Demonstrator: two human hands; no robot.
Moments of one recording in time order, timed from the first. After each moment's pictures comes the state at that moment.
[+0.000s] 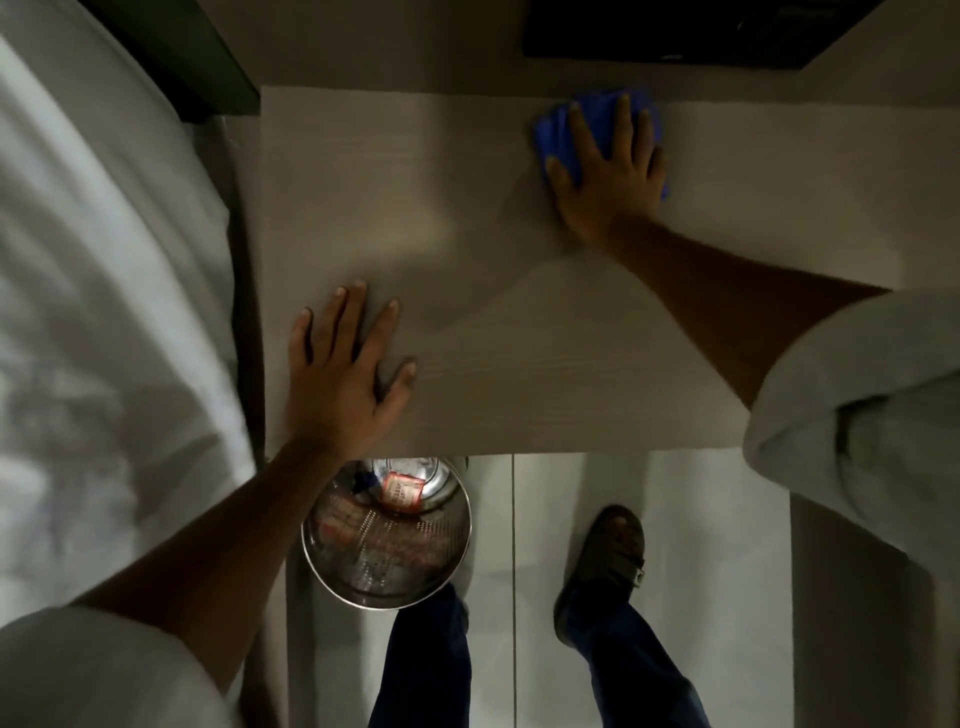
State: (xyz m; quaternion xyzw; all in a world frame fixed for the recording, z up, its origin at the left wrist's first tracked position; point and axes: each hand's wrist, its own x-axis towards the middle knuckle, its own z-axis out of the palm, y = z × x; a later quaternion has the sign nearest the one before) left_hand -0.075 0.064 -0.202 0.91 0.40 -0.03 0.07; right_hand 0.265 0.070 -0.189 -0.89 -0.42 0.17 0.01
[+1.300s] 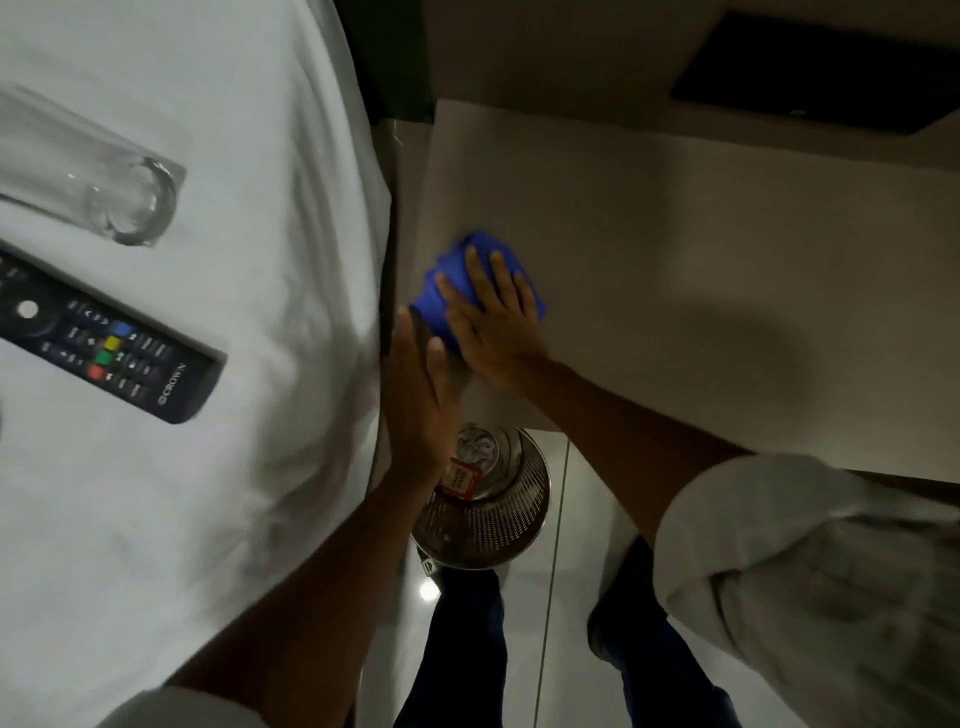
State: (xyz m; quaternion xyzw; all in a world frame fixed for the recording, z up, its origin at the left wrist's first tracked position) left_hand -0.120 0.025 -0.153 0.65 0.59 0.28 0.39; right_hand 0.009 0.057 -0.180 -0.71 -0.65 0.26 0.03
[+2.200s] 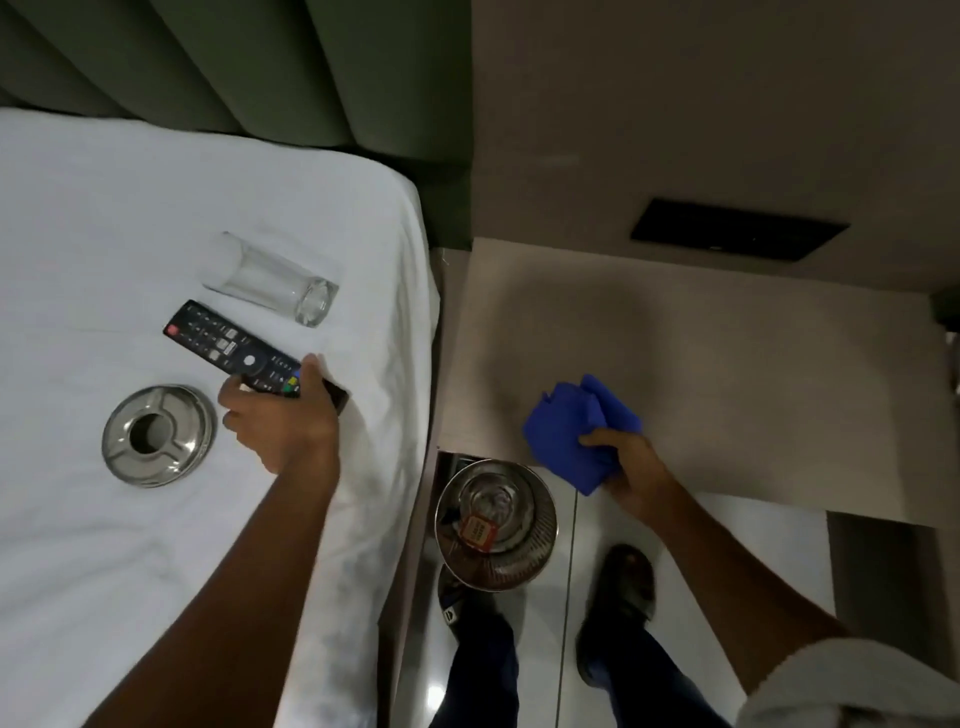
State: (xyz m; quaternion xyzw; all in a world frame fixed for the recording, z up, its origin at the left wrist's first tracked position) left_hand -0.220 0.084 0.017 0.34 0.84 0.33 0.26; right_hand 0.058 -0.074 -0.047 -0.58 -0.03 0.63 0.52
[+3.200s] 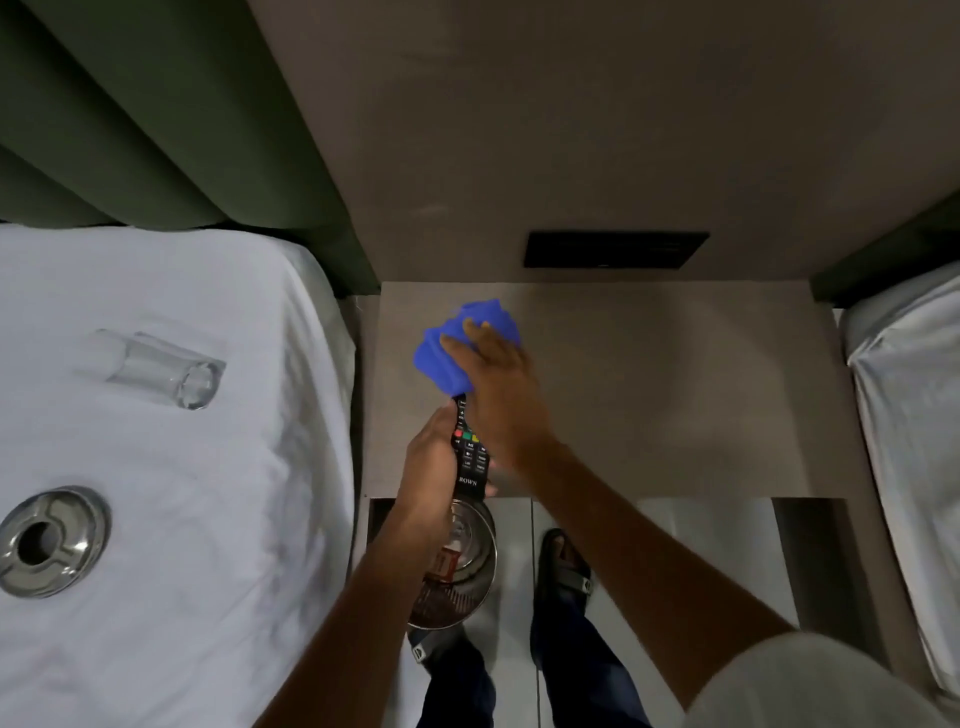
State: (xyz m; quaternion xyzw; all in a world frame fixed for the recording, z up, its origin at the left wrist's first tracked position) left_hand -0.026 -0.003 0.061 0.27 0.59 0.16 0.74; right_hand 0.078 0.000 0.050 -0.77 -0.56 0.22 0.22
